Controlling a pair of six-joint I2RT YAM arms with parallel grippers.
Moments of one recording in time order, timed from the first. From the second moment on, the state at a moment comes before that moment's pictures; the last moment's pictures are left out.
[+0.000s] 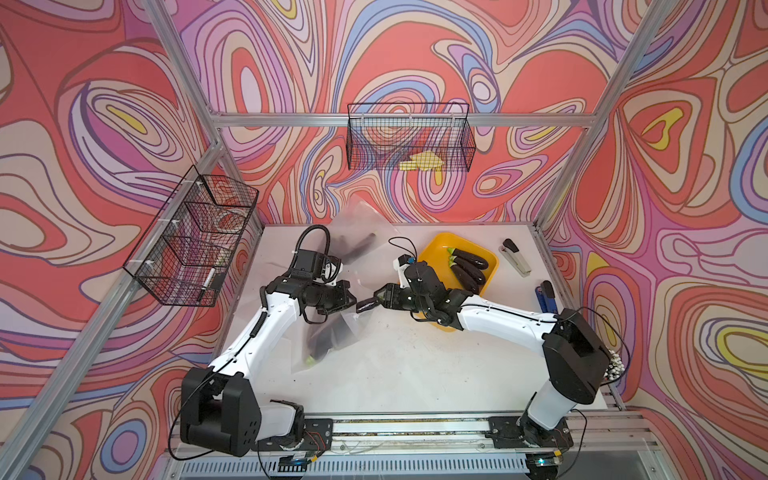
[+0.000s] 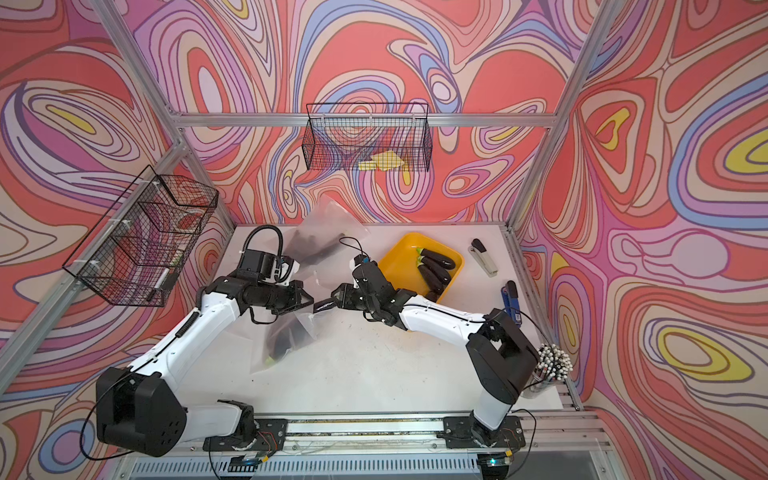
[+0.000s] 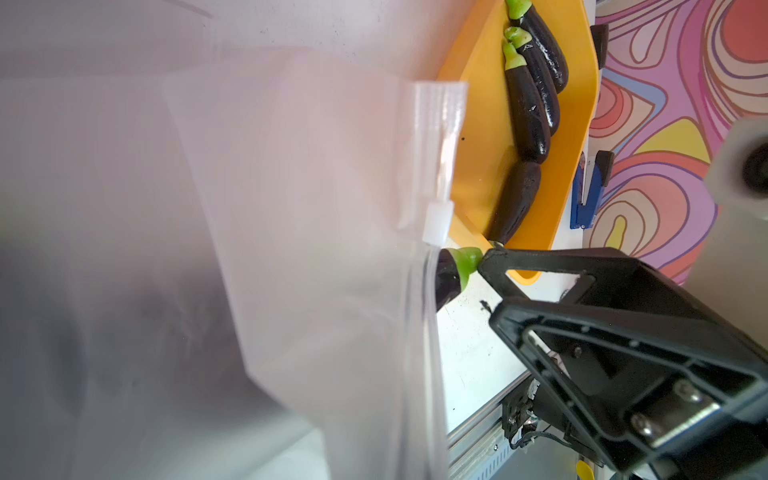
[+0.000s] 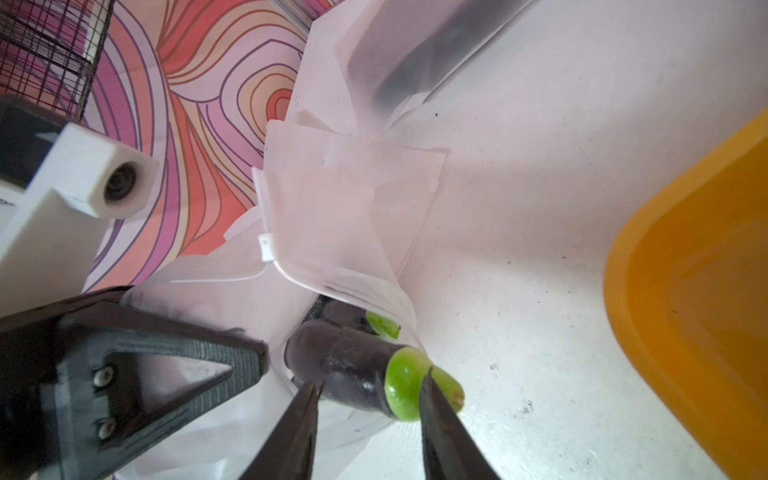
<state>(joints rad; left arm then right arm) -0.20 1.33 1.06 -0.75 0.52 -0.45 0.80 1.68 1.15 -0.03 -0.15 0.77</state>
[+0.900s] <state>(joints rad) -0.23 1.33 1.07 -0.75 0.49 -0.45 0.88 1.68 1.07 0.06 -0.15 0.91</state>
